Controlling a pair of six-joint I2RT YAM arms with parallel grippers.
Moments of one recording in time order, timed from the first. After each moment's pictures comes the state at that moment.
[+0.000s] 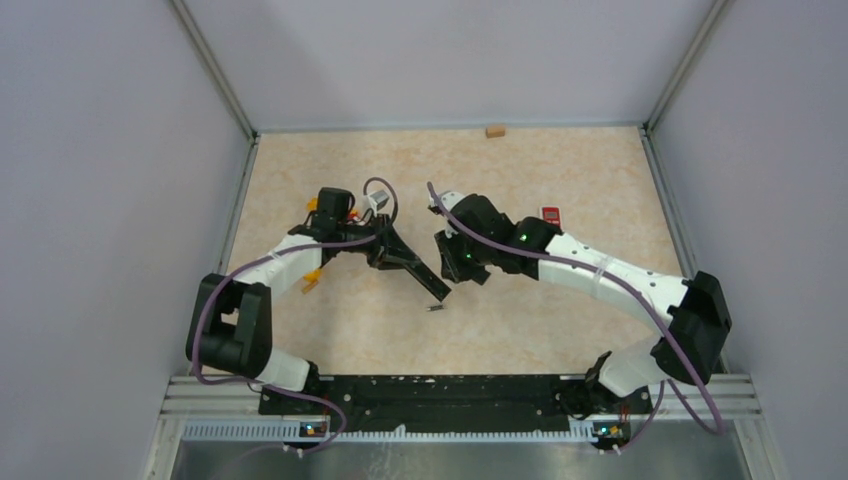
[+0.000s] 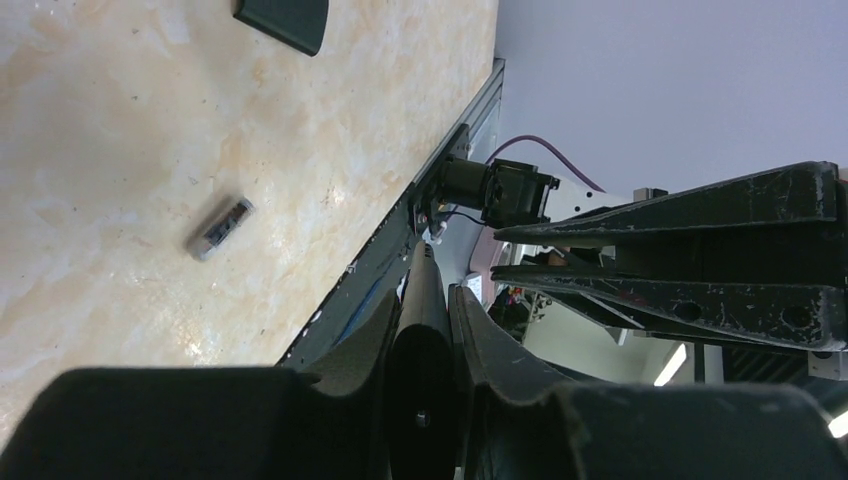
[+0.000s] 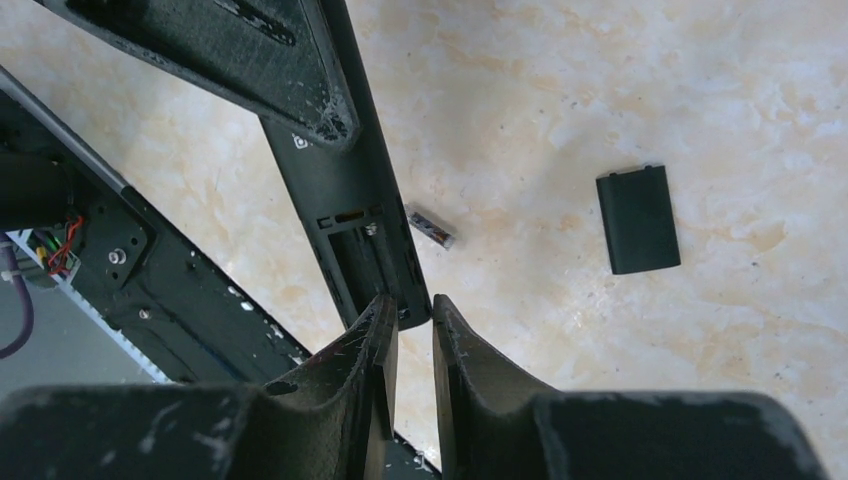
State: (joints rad) left arm -0.25 1.47 0.84 -0.18 1.06 -0.76; right arm 0.93 1.45 1.25 -0.64 -0.01 0.32
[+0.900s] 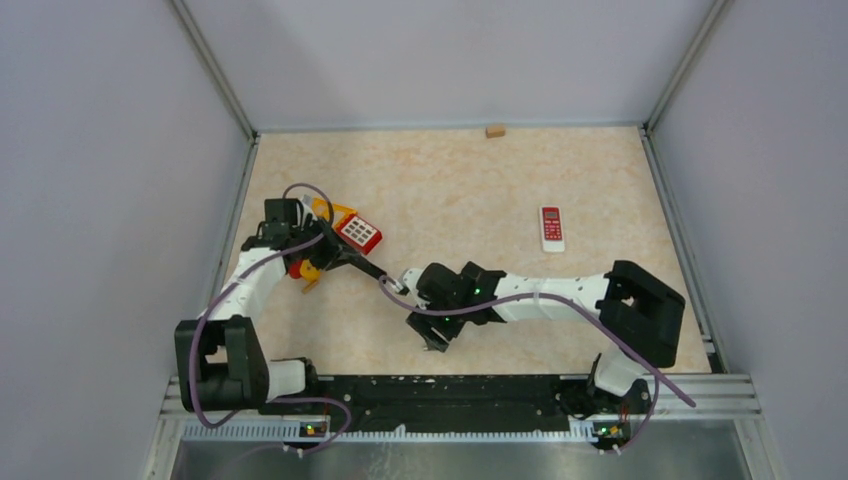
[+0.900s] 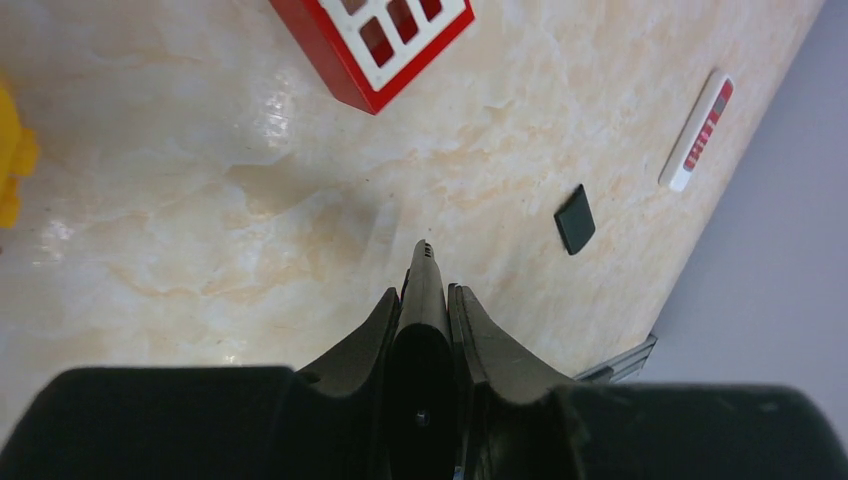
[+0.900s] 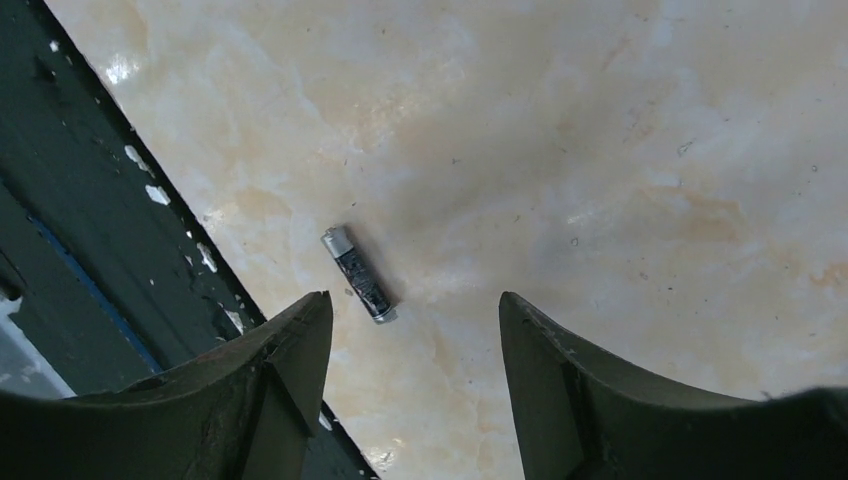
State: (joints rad) left arm 0.03 1.28 0.79 -0.45 0.52 -0.64; right arm 1.15 1.64 0.99 -0.39 -0.08 0.15
